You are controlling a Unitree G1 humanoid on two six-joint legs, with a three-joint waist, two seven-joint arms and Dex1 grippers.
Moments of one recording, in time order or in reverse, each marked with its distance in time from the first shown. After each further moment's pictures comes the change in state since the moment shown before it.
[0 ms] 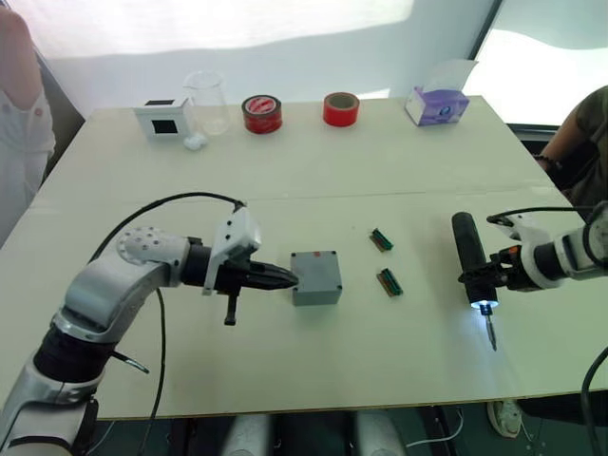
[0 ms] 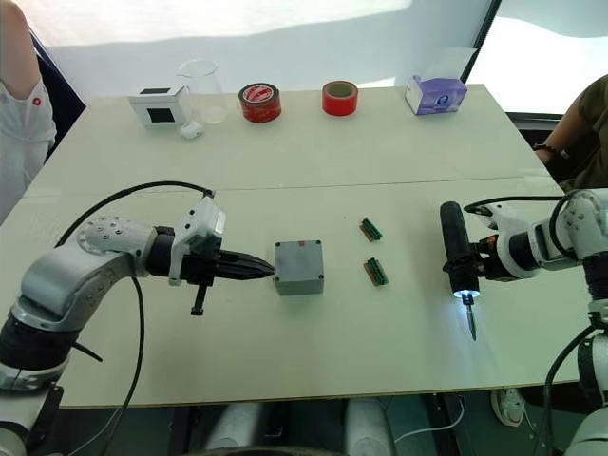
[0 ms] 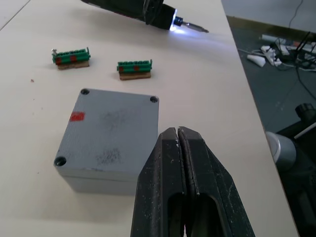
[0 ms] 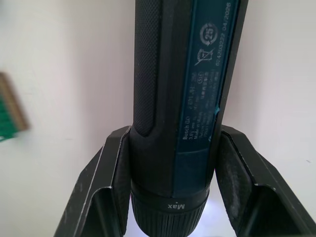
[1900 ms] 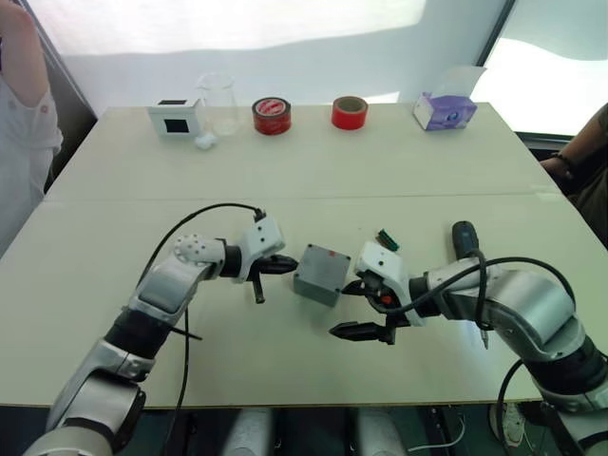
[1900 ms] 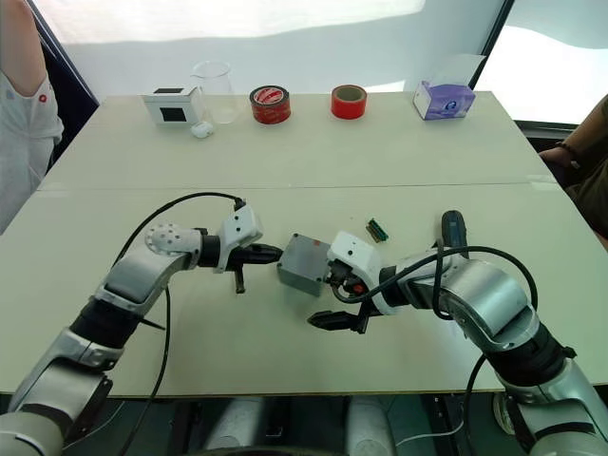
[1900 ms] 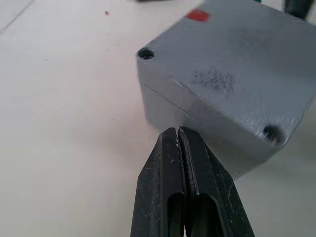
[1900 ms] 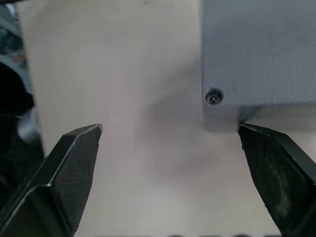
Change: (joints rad) left arm -0.122 -0.253 -0.188 0.491 0.379 -0.340 0.137; right arm 0.299 0.361 0.029 -0.982 -0.069 -0.264 0.180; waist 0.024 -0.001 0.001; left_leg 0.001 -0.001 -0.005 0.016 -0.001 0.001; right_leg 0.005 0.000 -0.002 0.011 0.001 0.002
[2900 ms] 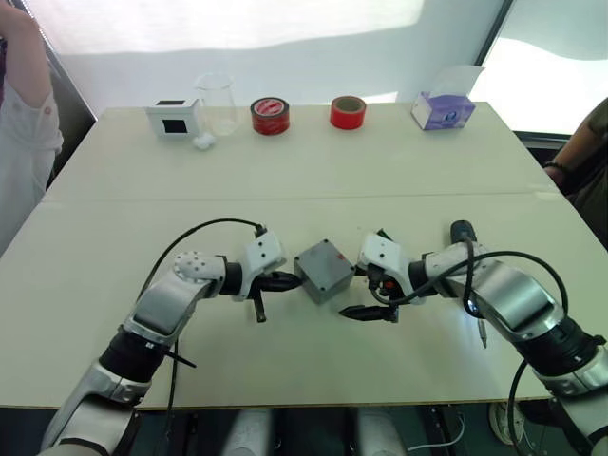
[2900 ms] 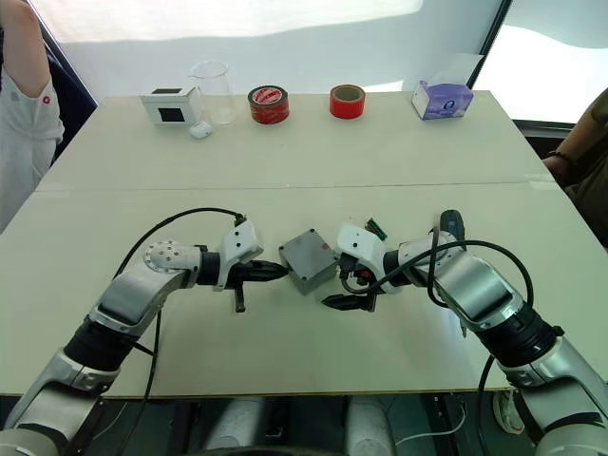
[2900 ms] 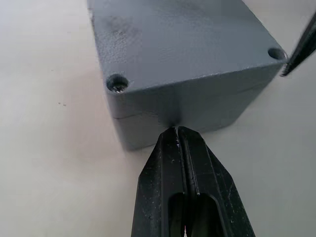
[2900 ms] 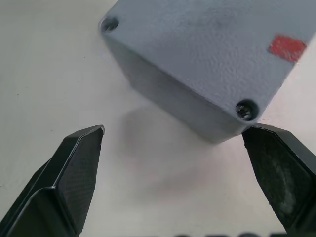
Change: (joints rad) left arm 0.125 0.021 0.022 -0.186 -0.020 0.154 0.028; right arm -0.042 -0.085 0.175 0.244 -0.296 -0.419 0.175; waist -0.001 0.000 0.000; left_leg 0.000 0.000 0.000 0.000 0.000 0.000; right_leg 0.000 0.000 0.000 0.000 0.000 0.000
